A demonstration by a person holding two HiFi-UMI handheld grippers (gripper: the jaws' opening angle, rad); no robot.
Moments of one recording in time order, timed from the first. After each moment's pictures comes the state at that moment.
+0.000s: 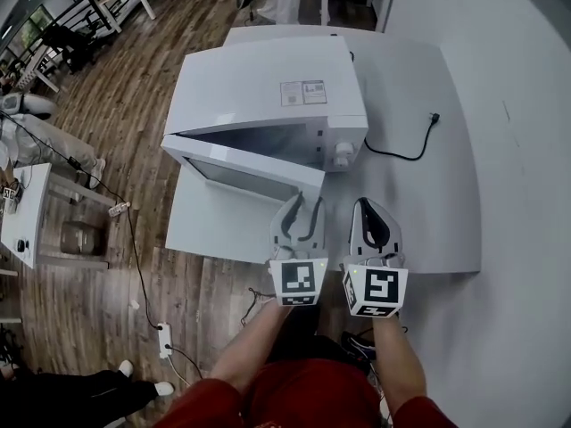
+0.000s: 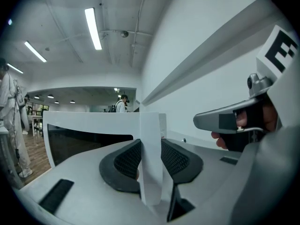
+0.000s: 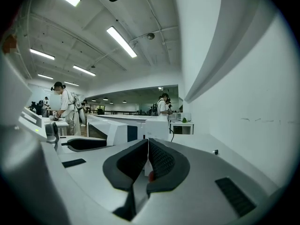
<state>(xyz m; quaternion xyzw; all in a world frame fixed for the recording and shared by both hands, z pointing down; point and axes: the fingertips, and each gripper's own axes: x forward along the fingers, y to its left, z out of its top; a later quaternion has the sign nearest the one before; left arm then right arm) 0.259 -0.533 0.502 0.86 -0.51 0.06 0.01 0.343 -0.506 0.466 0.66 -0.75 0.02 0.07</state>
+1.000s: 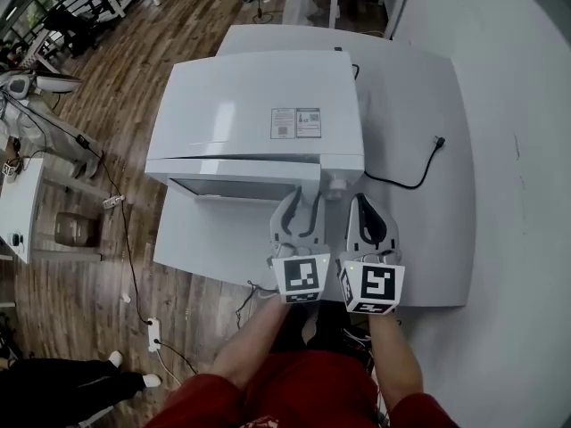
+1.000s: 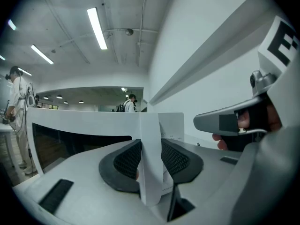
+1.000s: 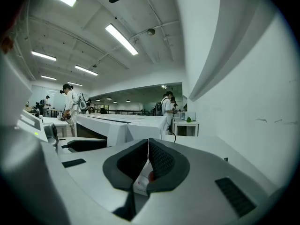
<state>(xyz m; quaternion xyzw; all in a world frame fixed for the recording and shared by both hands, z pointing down) 0.291 -0.621 0.499 0.83 -0.55 0.05 0.02 0.372 -0.601 0.464 0.64 -0.77 0.03 0.07</state>
